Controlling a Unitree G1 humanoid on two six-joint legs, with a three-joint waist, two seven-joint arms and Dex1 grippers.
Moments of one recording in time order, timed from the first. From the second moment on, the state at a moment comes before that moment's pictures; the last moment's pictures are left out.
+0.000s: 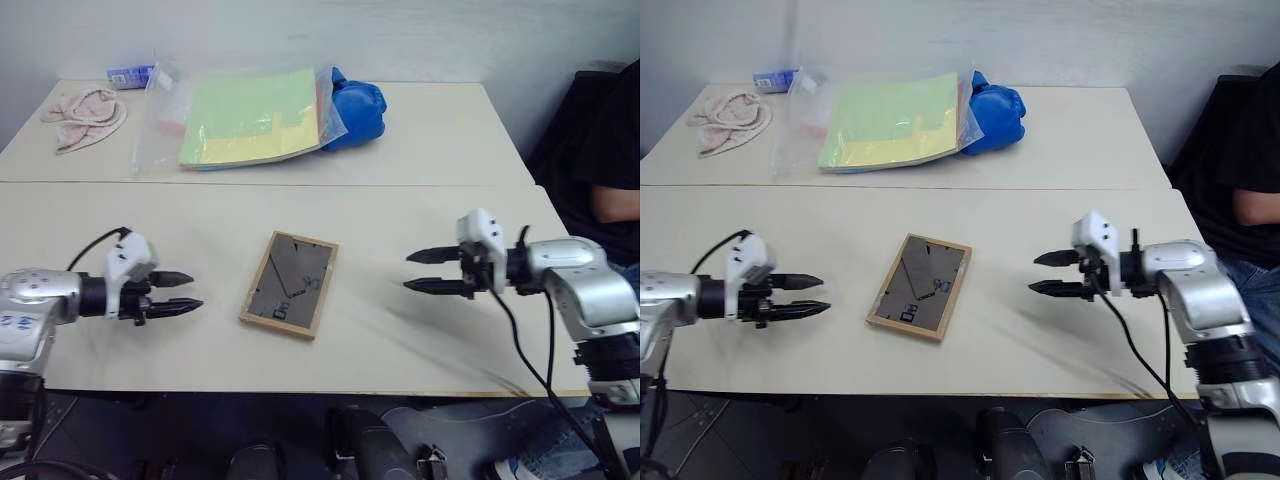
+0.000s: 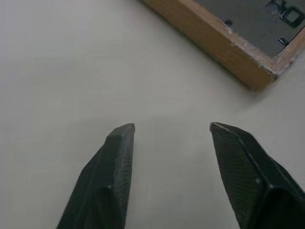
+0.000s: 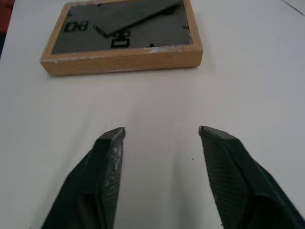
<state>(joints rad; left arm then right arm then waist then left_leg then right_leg) -0.35 0.93 0.03 0.18 -0.31 0.36 -1.18 -0.58 -0.75 0.14 0.14 0.30 0.30 1.29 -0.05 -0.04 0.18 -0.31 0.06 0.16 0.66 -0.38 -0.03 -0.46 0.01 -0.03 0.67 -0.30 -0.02</state>
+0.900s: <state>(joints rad) -0.44 0.80 0.05 0.09 -0.56 1.21 -1.08 -0.60 -0.62 0.32 0.18 0.05 0.07 1.29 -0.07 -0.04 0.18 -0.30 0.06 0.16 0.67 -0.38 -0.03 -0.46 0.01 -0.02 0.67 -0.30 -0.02</state>
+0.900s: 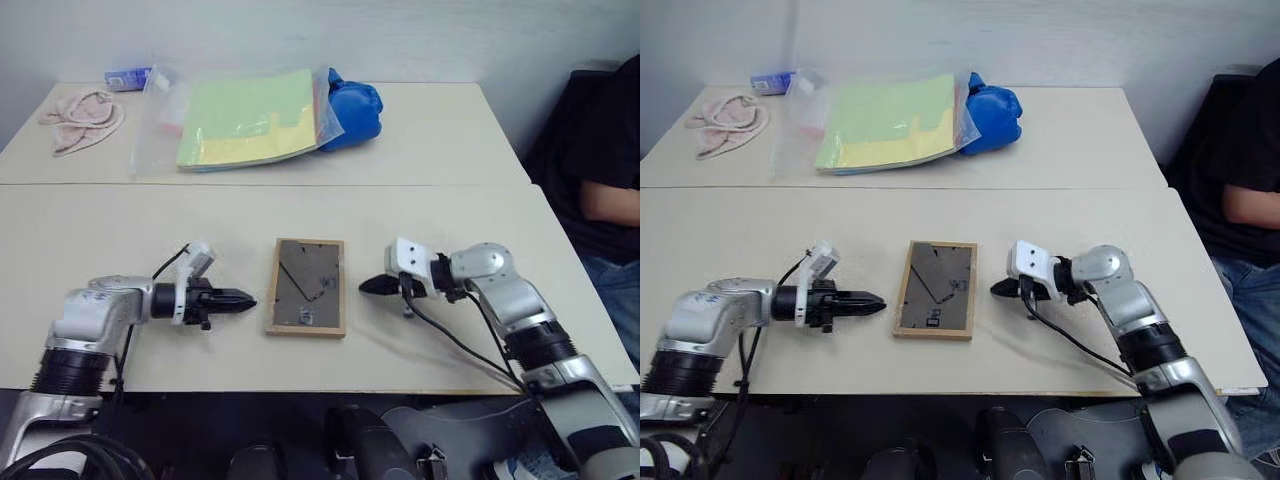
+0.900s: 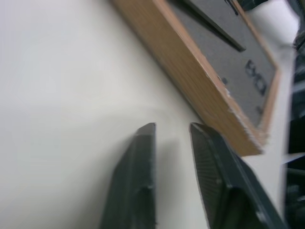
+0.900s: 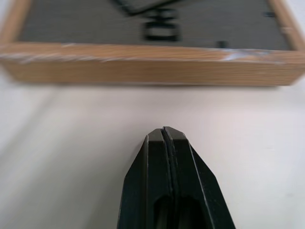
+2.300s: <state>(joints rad) -0.63 0.56 0.04 0.09 -0.72 1.50 -0.89 -0.67 -0.67 0.13 -0.09 0.38 0.69 1.29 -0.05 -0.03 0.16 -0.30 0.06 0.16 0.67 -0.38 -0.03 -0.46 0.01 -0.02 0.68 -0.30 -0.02</state>
